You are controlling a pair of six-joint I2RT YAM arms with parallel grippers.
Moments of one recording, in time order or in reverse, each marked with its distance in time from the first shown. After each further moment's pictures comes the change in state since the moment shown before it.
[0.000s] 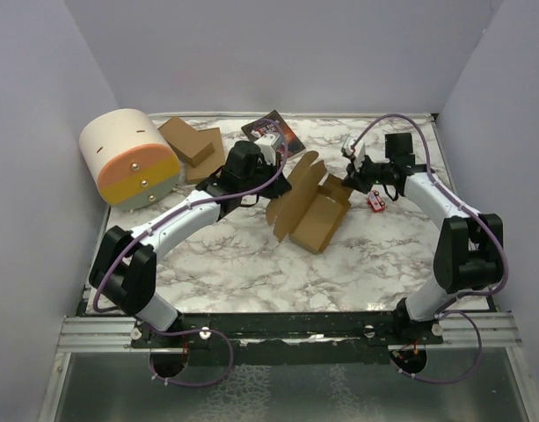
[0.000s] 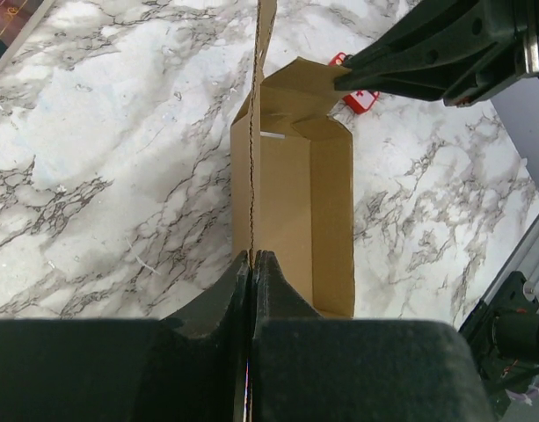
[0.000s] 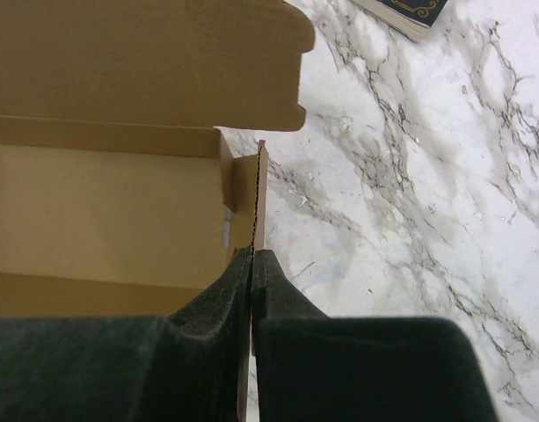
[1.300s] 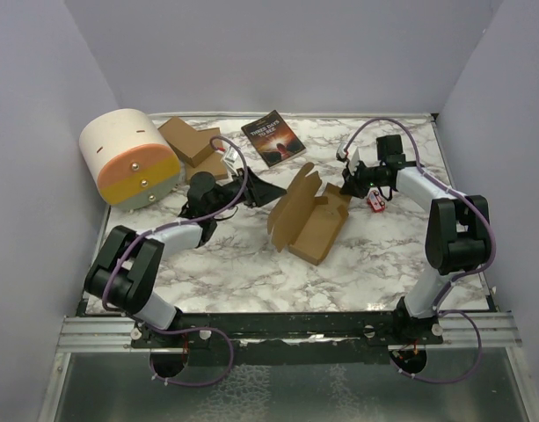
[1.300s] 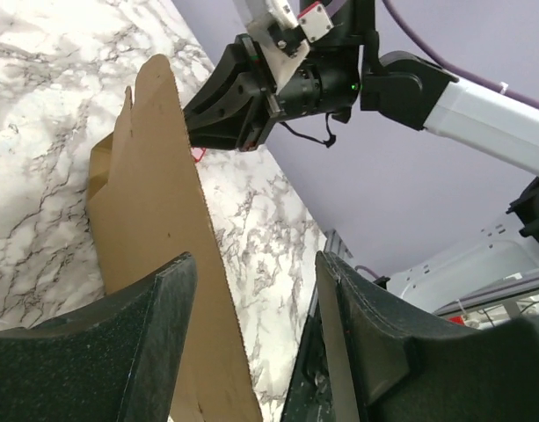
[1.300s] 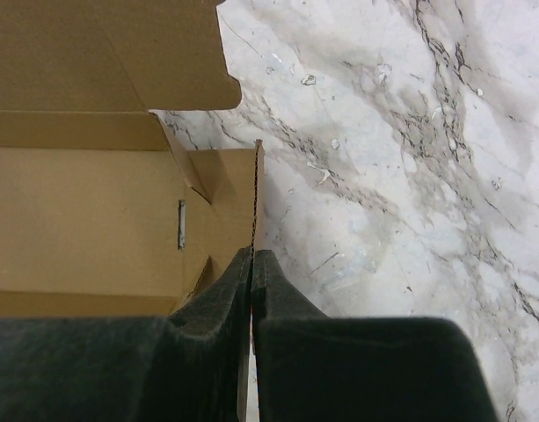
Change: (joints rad) left arm 0.194 0.008 -0.473 1.001 0.402 -0.565; right arm 0.000 0.137 0.040 -0.048 0.026 -0.013
